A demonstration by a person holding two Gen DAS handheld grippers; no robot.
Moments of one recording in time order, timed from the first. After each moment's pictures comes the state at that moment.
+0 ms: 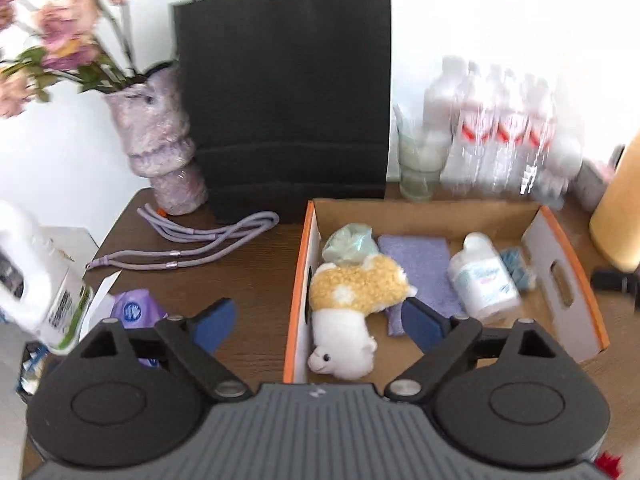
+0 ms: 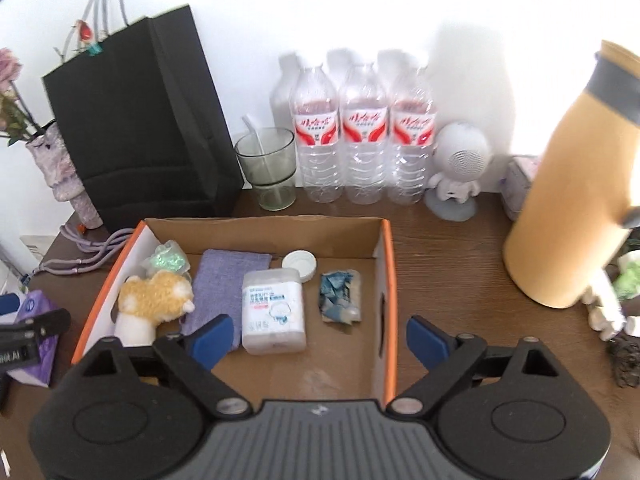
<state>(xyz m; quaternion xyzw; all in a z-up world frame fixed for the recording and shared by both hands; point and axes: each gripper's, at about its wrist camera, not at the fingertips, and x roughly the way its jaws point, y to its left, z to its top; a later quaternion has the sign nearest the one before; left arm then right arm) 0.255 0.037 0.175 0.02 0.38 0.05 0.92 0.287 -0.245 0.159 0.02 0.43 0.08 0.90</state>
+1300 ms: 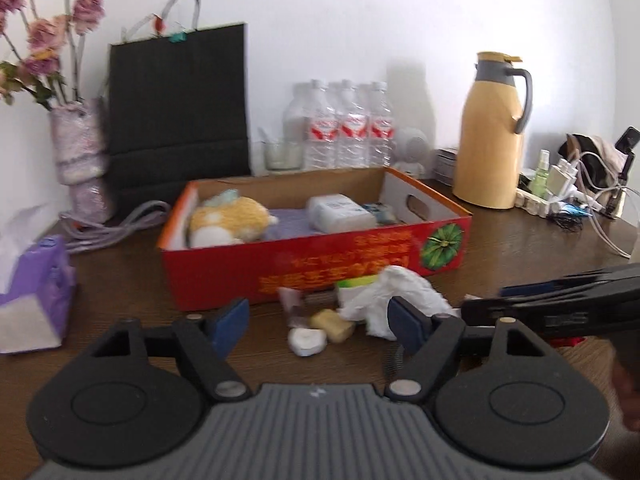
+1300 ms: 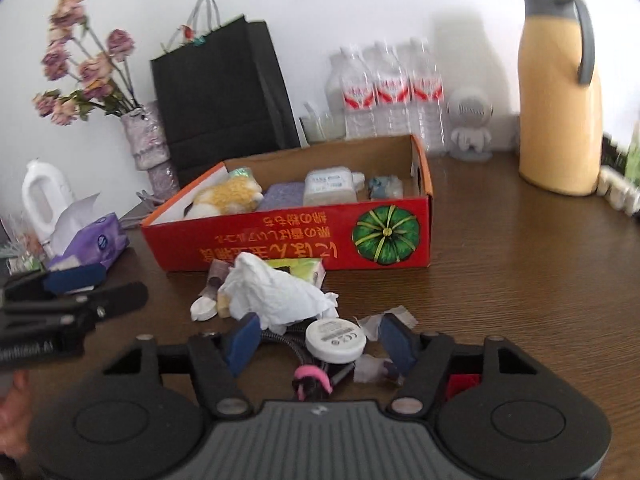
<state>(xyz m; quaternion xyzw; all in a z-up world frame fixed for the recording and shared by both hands) 0.080 -0.010 0.056 0.04 0.24 -0.13 0.96 0.102 -0.242 0.026 0.08 0.31 0.15 0.93</state>
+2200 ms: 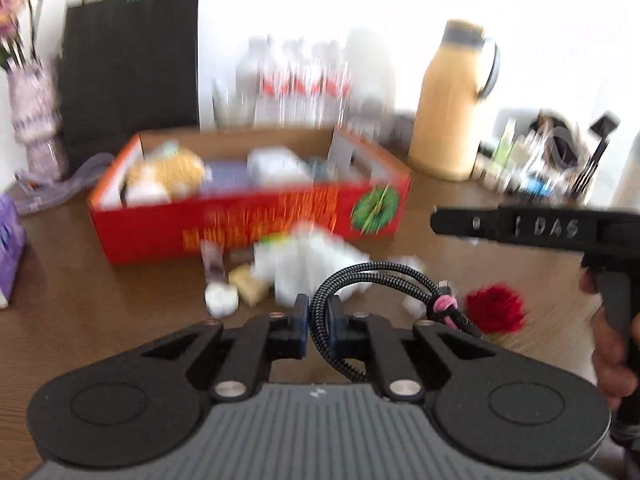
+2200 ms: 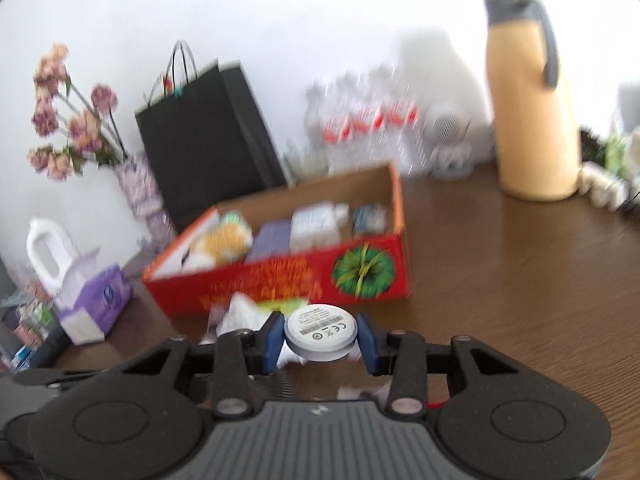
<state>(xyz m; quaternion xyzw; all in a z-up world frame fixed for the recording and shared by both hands) 0.065 -0.048 0.067 0.01 0.29 -0.16 0.94 0.083 -0.271 0.058 0.13 0.26 0.13 0.95</state>
